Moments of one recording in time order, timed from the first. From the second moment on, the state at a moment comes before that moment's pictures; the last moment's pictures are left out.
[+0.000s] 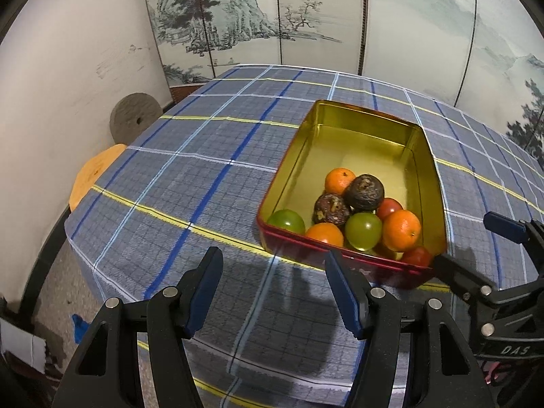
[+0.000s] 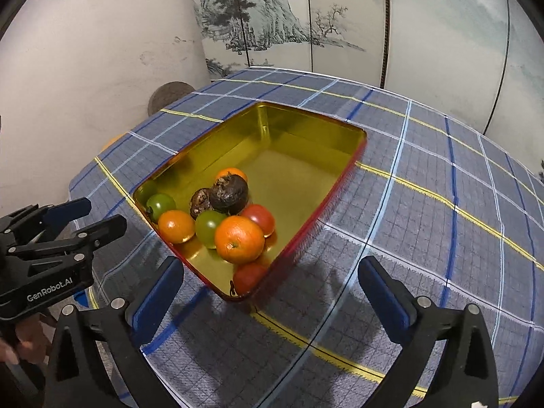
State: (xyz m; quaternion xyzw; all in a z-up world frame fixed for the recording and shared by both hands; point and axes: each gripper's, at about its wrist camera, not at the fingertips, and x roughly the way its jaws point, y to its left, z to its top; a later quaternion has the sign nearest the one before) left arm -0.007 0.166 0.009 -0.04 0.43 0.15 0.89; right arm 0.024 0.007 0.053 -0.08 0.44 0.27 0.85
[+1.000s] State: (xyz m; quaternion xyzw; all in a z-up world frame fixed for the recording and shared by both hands) left arm -0.003 0.154 0.006 -0.03 0.43 0.14 0.89; right arm 0.017 0.019 0.038 -0.10 0.45 0.27 0.84
